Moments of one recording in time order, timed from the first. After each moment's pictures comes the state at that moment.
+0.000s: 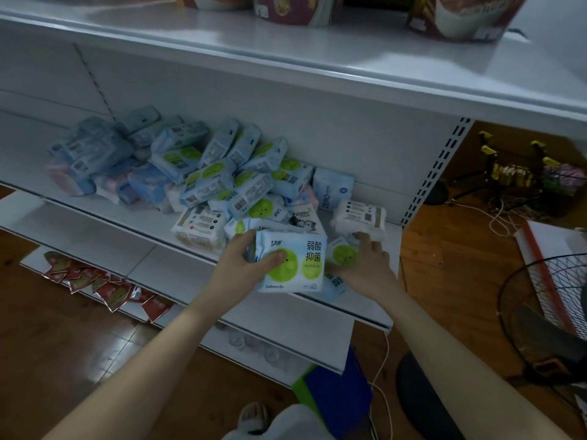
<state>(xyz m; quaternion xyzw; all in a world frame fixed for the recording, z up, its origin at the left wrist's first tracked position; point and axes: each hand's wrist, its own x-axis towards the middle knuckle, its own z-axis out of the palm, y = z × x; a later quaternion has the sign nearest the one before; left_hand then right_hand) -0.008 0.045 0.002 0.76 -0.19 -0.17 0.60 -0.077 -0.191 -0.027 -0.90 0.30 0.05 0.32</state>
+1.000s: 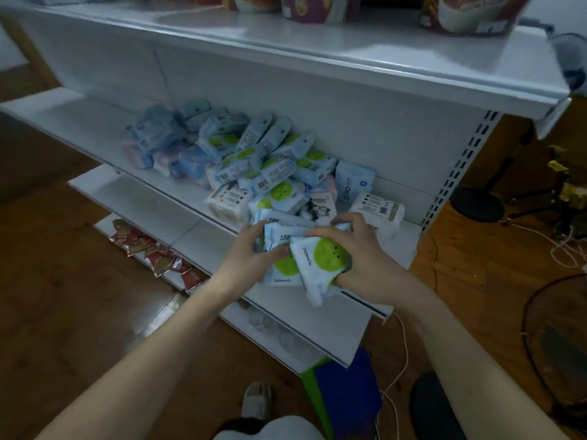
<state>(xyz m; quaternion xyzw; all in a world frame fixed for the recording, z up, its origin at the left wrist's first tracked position) -0.062 0.038 0.006 0.77 -0.16 -0.14 0.60 -0.135 -0.181 0.038 -0.93 -0.10 0.01 0.35</state>
